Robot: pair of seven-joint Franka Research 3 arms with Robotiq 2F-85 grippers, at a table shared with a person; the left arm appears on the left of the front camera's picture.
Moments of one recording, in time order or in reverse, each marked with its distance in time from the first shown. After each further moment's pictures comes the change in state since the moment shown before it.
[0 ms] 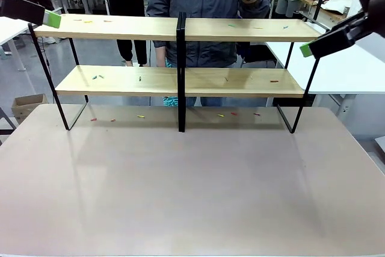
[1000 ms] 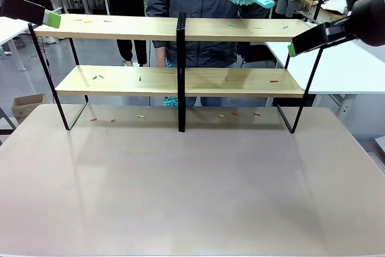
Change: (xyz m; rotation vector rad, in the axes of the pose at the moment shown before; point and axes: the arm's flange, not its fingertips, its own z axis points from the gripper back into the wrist) left arm 0.000 0.000 0.000 0.000 0.000 0.000; right arm 0.001 0.015 -0.005 -0.013 0.012 -0.266
